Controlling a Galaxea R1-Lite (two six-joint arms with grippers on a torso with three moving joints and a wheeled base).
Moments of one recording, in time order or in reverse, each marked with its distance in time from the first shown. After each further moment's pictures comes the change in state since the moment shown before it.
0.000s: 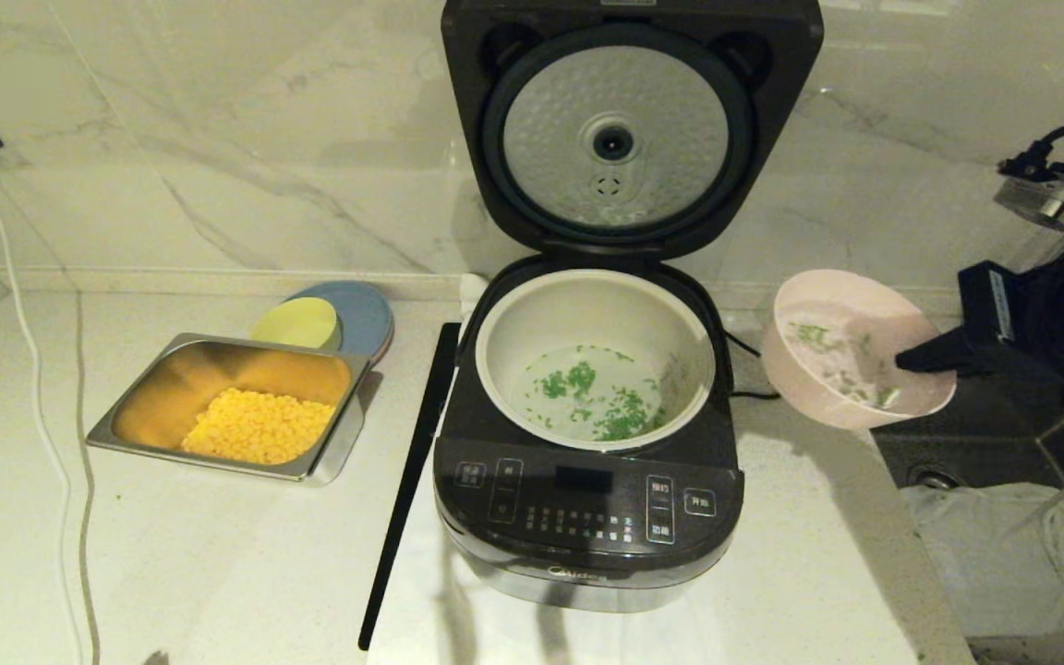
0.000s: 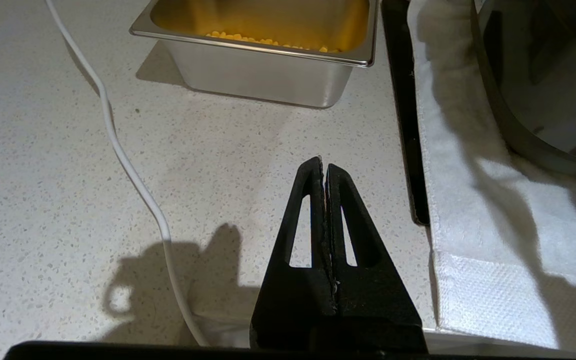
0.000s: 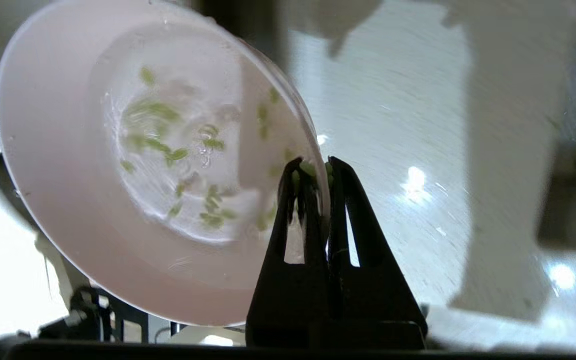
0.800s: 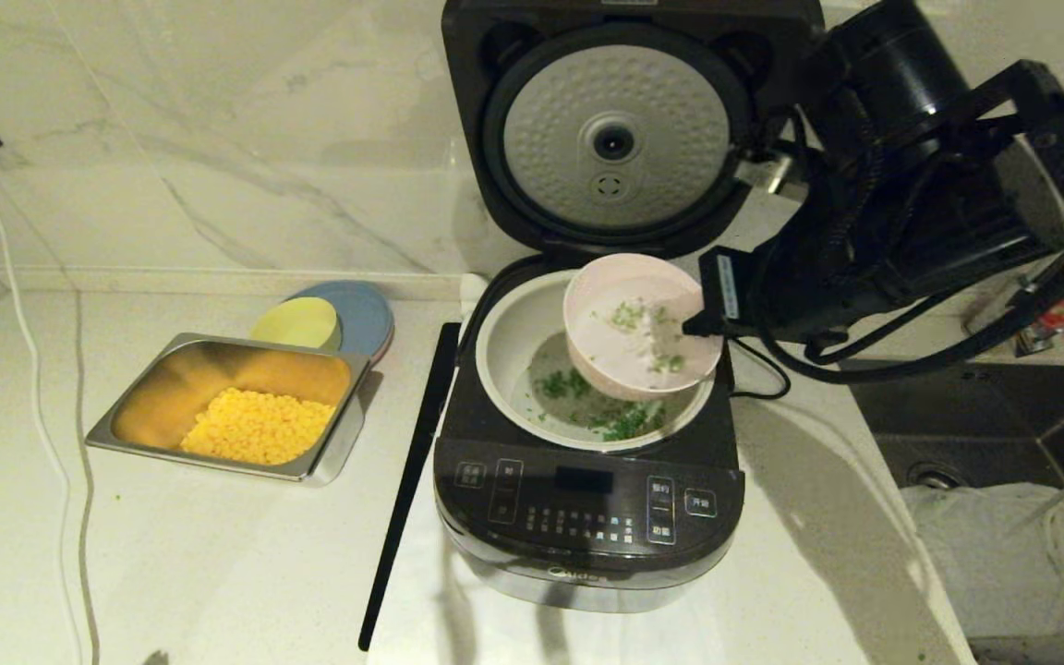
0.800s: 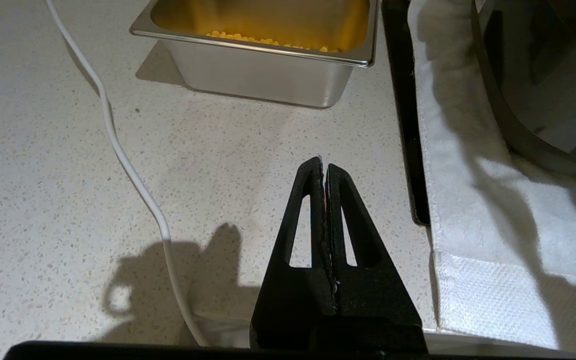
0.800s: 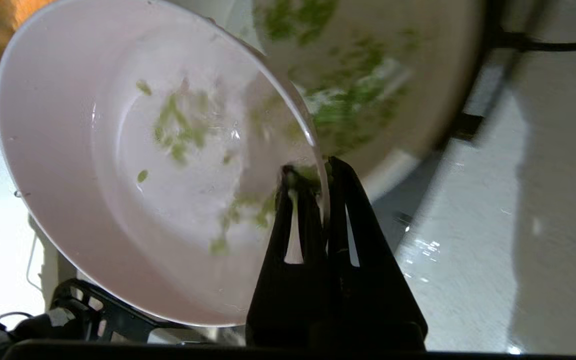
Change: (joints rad) left arm 0.000 0.000 0.000 0.000 0.000 0.000; right arm 0.346 0.320 -0.339 -0.041 -0.159 0.001
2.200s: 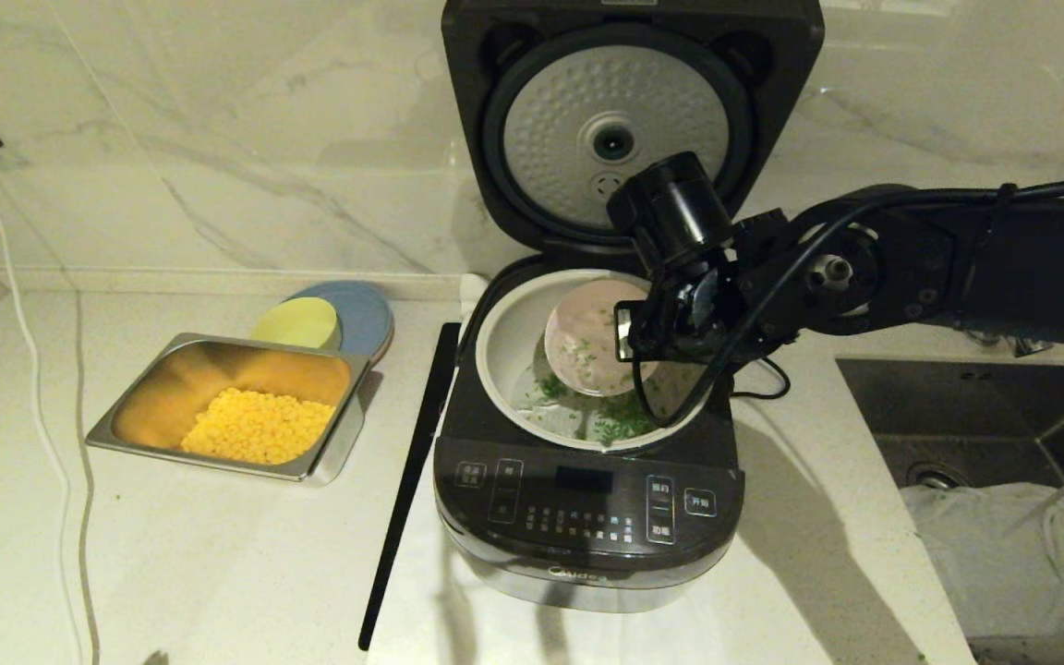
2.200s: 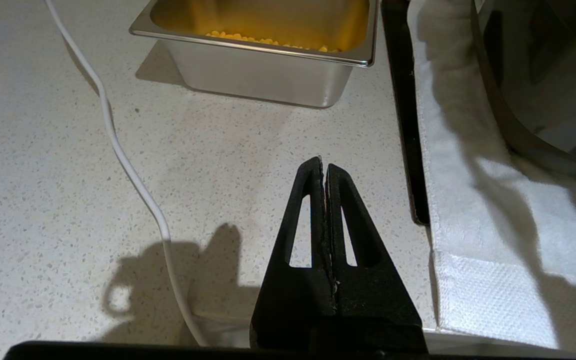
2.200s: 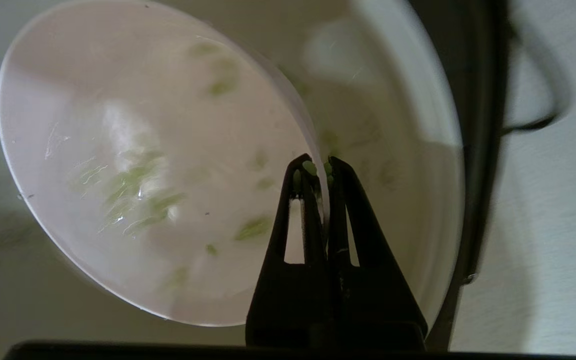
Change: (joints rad) left arm 0.000 0.000 0.000 0.000 0.000 0.000; right arm 0.092 0.235 0.000 -0.273 -0.569 -0.030
